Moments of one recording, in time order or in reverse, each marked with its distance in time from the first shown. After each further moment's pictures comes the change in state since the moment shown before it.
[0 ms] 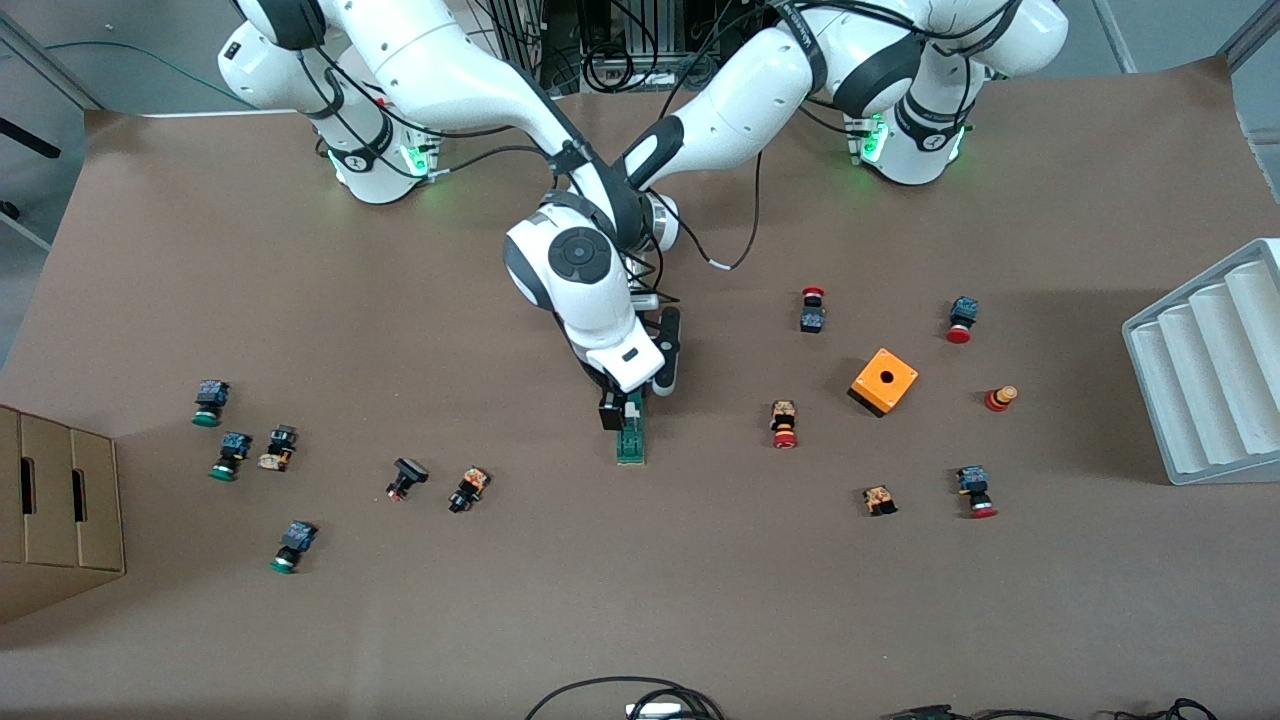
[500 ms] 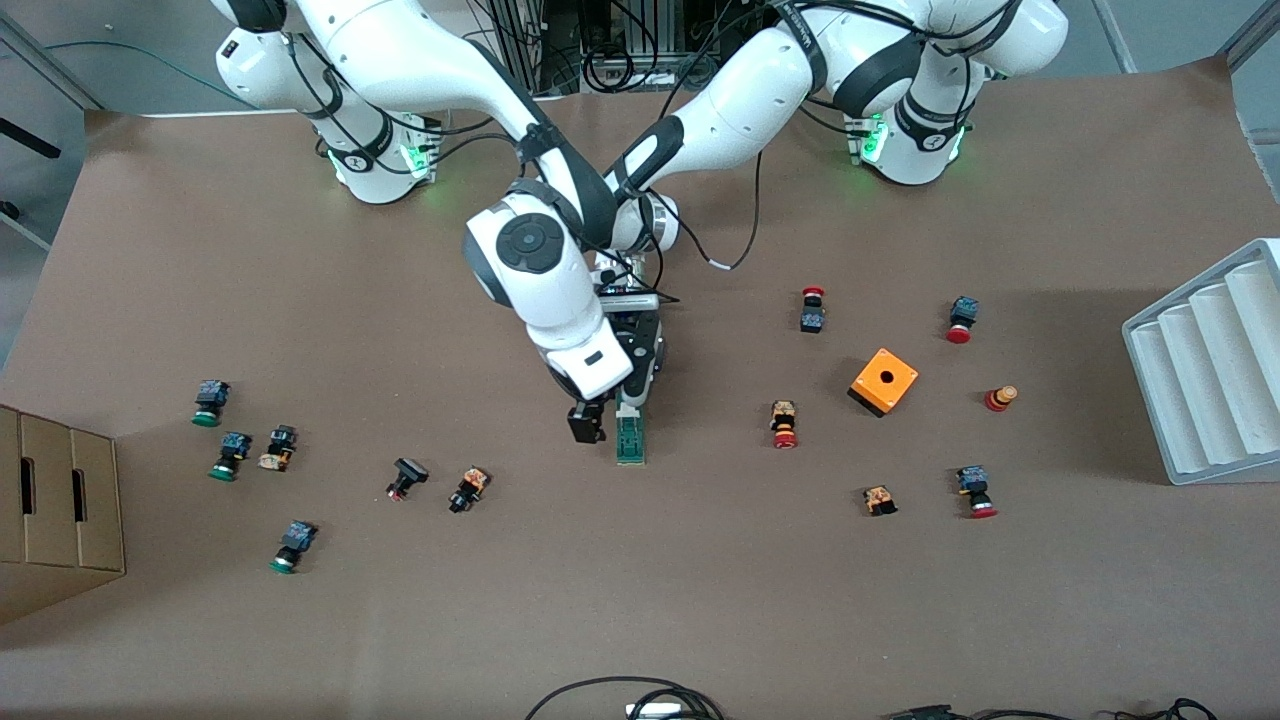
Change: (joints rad) left arm 0.000 0.000 0.000 0.000 0.000 0.000 -0.003; right arm -0.075 -0.092 -0.003 0.006 0.001 -0.004 0.049
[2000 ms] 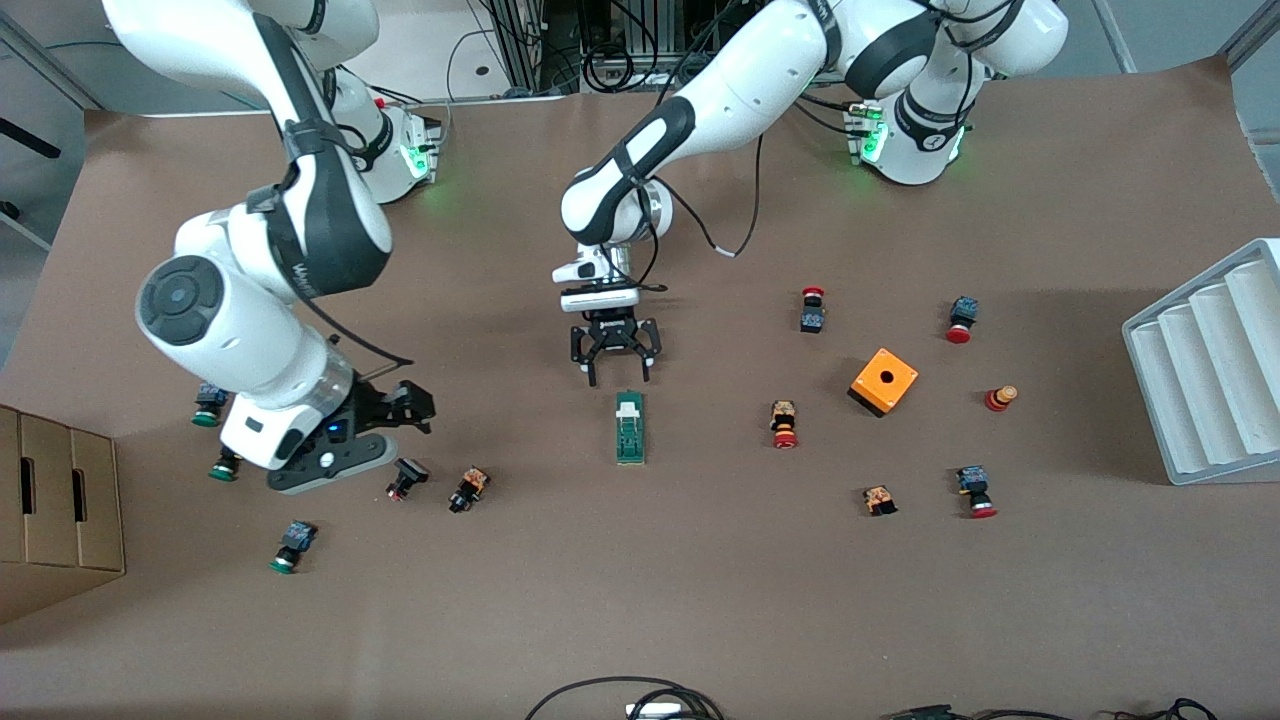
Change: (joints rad) left arm 0.005 -0.128 0.002 0.017 -0.293 0.117 0.440; right arm -0.394 -0.199 0.003 0.007 0.001 -0.403 0.660
